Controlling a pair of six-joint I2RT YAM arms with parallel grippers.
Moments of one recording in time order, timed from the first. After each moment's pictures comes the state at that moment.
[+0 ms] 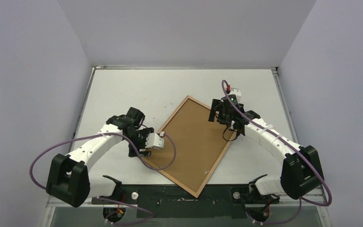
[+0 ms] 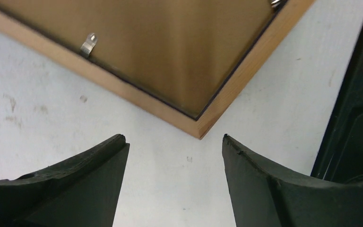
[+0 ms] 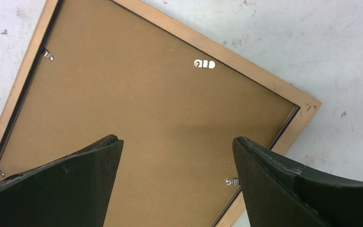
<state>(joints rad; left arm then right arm) -0.37 1.30 0.87 -0.94 0.32 1.15 0.46 1.35 0.93 -0.38 0.21 0.50</state>
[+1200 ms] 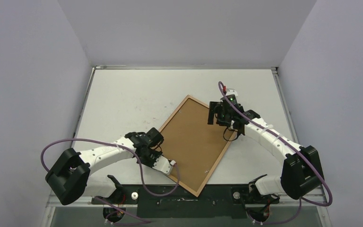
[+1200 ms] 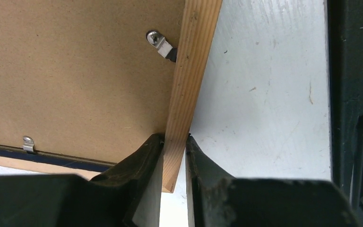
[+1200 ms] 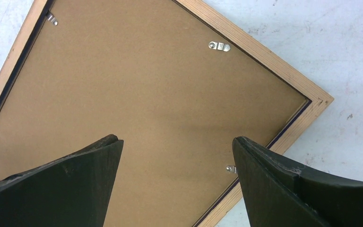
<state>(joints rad) -0.79 1.30 0.67 -0.80 0.14 1.21 0.47 1.35 0.94 -0.44 0.15 0.45</state>
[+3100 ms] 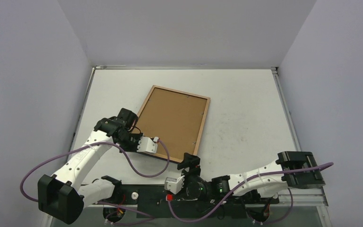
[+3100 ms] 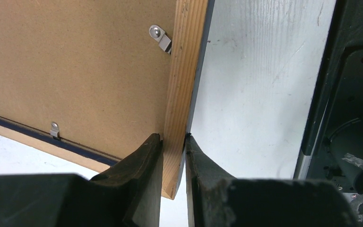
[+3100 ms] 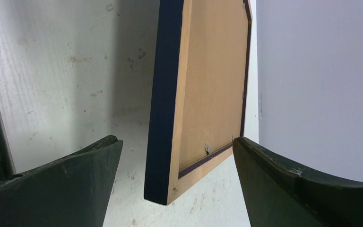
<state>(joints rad) -0.40 1.12 0.90 -1.15 0.22 1.29 1.67 1.30 0.52 0.16 0.81 -0.61</state>
